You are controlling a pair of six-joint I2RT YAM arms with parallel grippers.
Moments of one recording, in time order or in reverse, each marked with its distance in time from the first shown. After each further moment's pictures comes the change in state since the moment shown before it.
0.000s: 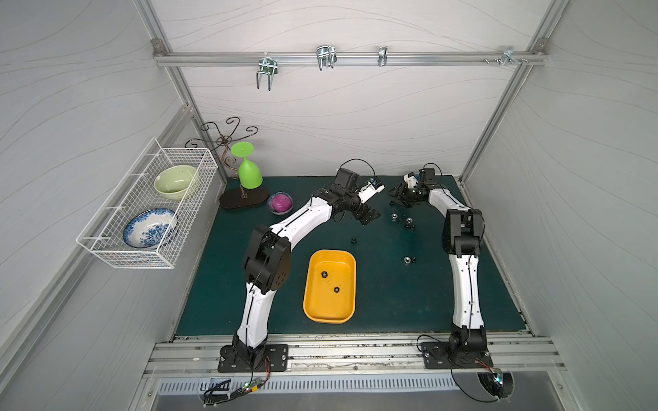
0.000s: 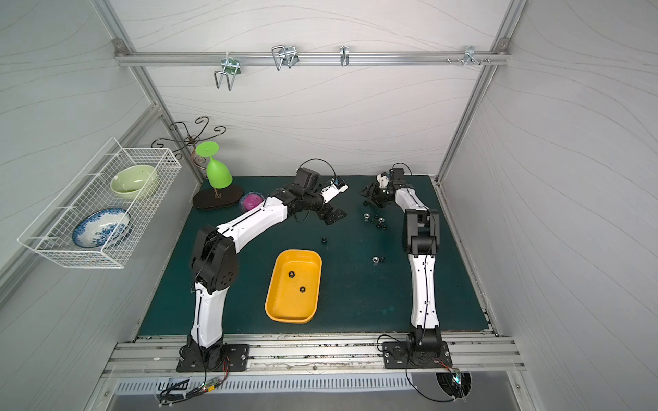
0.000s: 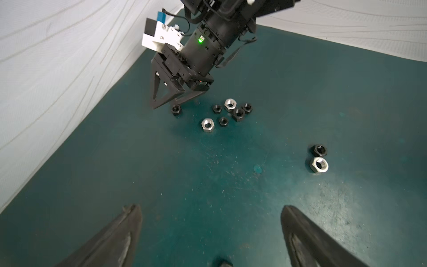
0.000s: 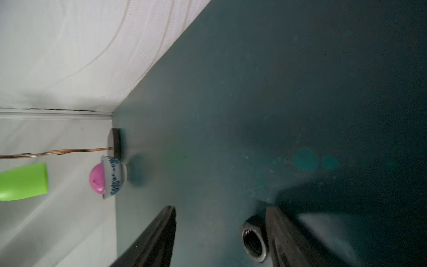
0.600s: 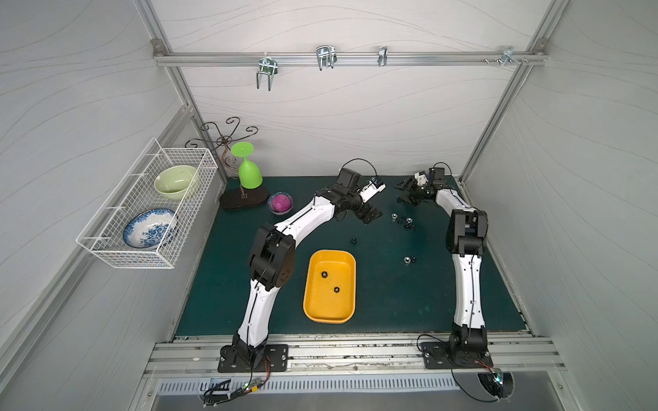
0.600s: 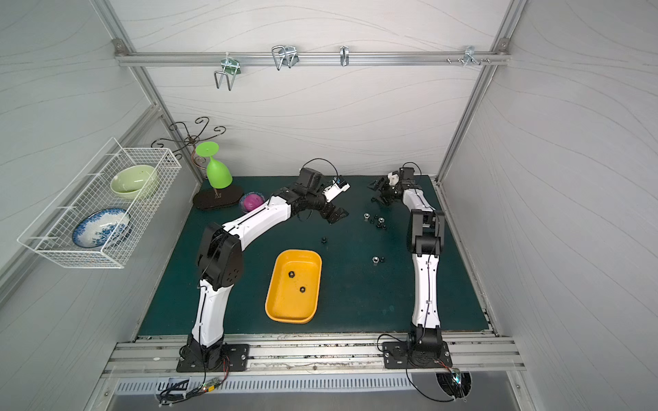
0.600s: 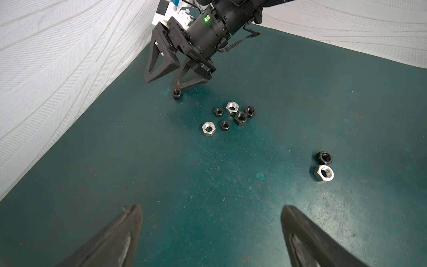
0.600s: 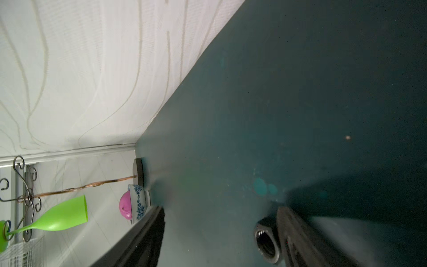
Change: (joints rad) left arm 0.000 0.065 0.068 0.008 0.009 -0.029; right arm -0.074 0.056 0.053 0.113 -0.097 0.208
